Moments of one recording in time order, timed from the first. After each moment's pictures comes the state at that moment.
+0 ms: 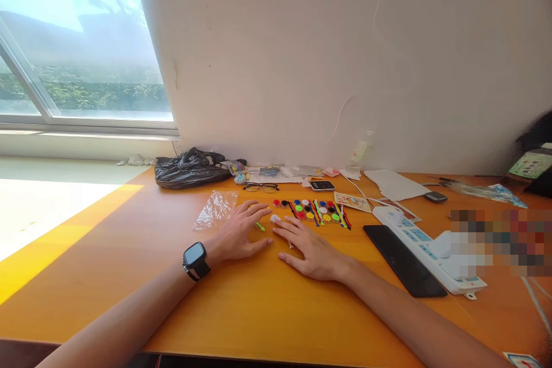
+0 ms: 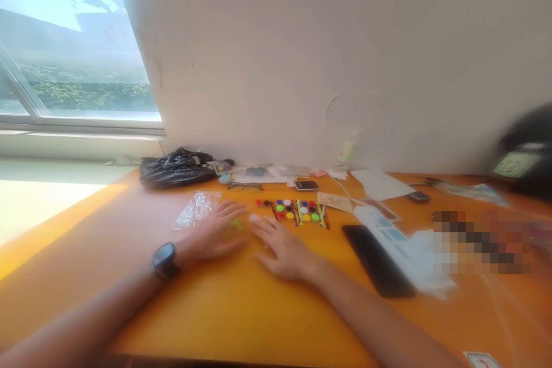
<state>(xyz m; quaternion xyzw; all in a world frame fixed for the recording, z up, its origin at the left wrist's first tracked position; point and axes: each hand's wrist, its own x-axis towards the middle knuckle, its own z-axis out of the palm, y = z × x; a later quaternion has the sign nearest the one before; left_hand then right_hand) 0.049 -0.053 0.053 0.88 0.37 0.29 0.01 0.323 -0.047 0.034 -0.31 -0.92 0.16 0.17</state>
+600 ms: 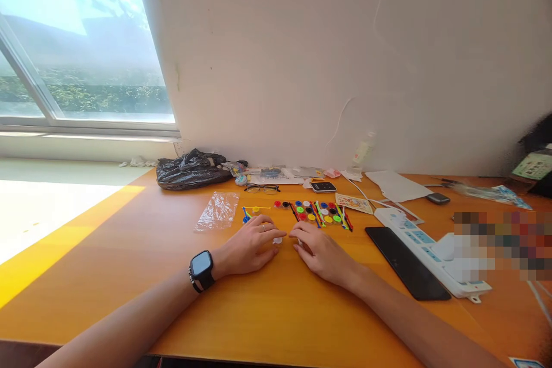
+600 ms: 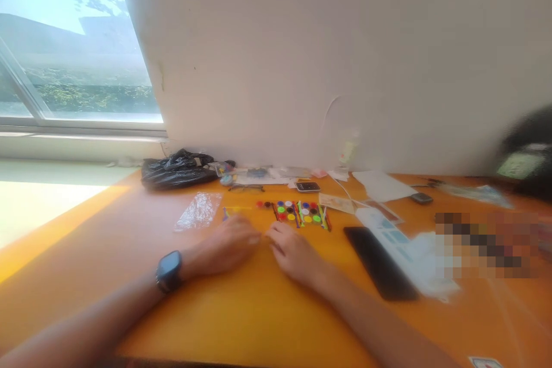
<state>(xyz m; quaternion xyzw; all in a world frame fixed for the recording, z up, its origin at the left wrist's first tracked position) 0.069 -0.060 0.041 0.92 0.28 0.28 0.01 0.327 -0.056 0.044 -0.33 -0.89 0.15 0.26</state>
